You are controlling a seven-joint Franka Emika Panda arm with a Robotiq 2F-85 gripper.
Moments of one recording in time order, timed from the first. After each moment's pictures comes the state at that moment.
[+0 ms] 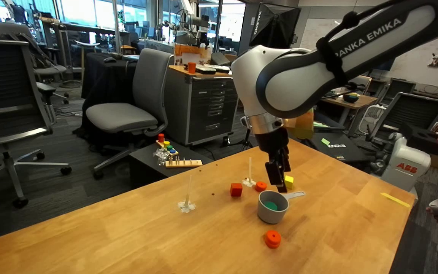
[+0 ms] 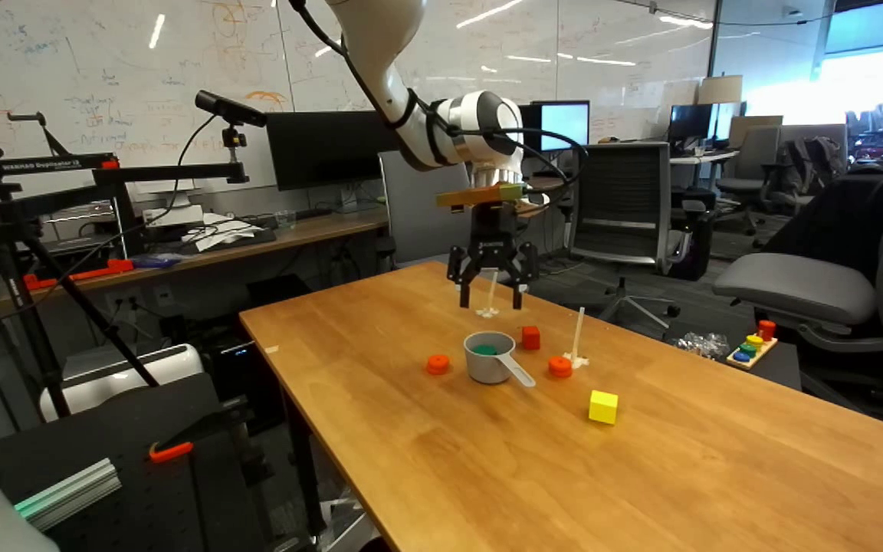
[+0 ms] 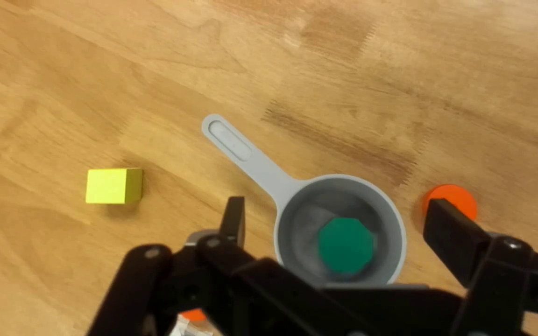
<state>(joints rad) 0.20 0.81 0.09 -1.46 -0.32 1.79 -0.07</state>
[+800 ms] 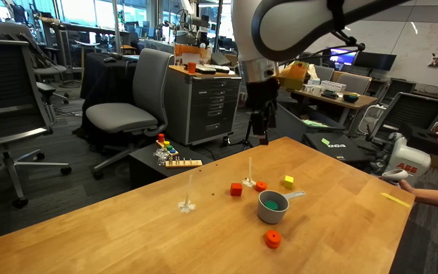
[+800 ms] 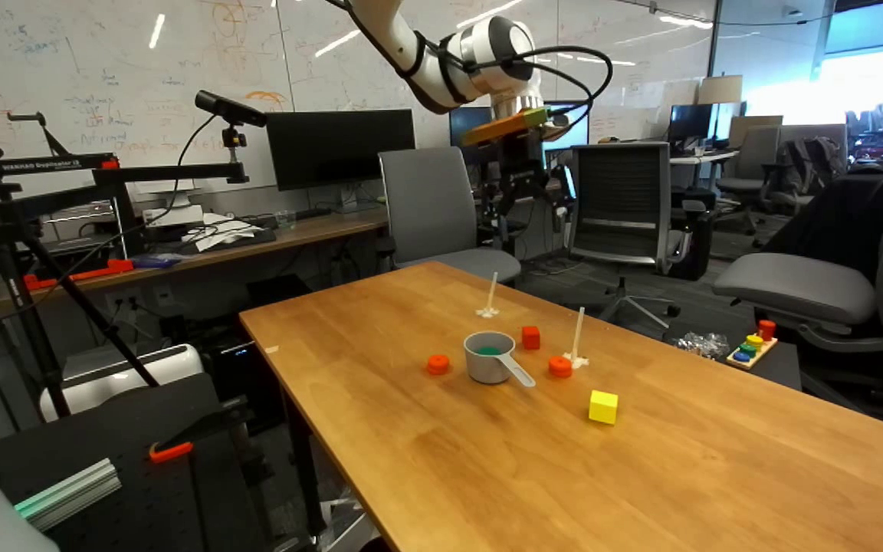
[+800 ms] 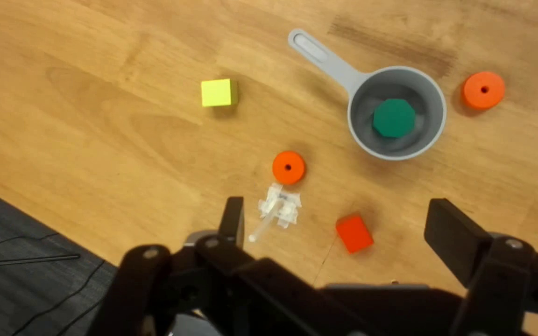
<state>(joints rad) 0.21 0.78 0.06 -1.23 -0.35 1.75 -0.07</state>
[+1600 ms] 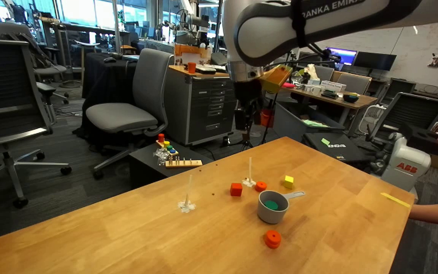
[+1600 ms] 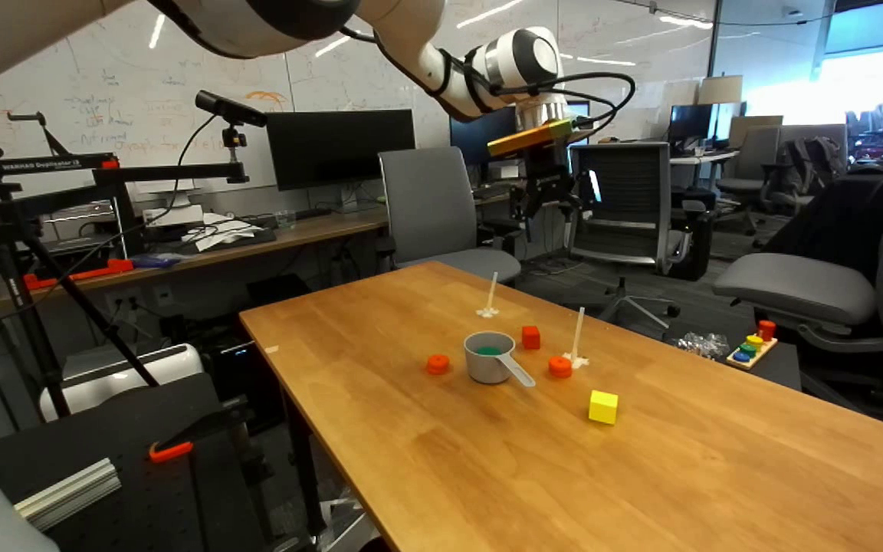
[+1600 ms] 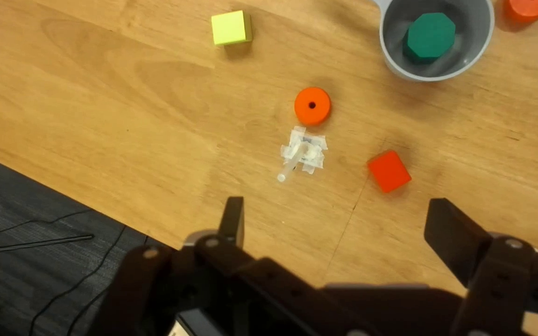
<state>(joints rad) 0.21 1.01 0.04 -0.88 -0.33 1.70 -0.08</state>
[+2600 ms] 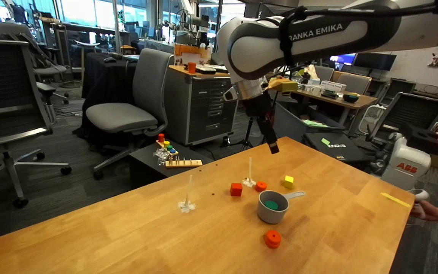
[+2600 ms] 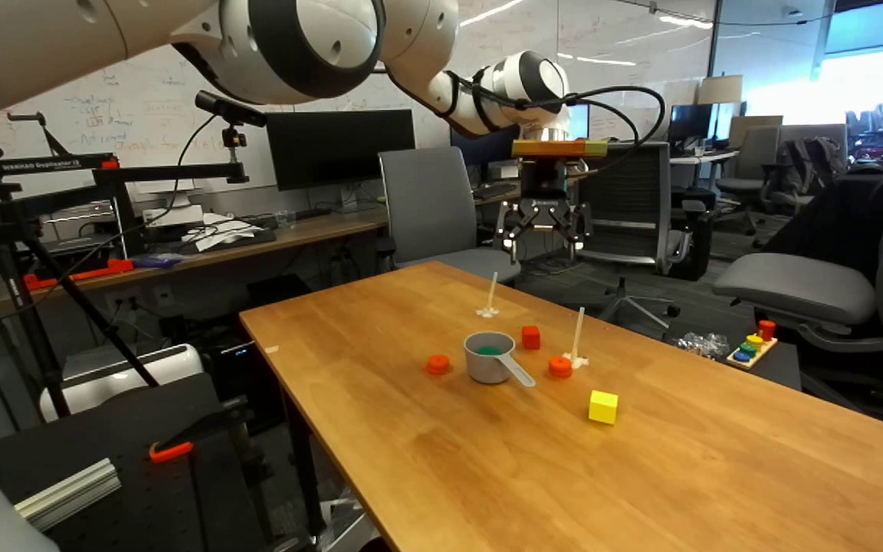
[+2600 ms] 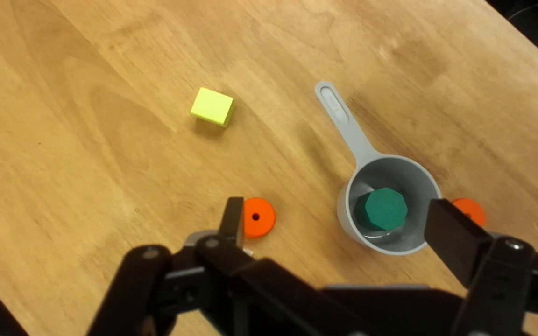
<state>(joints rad) 0.21 1.14 0.04 -0.72 -0.33 1.38 -0.62</state>
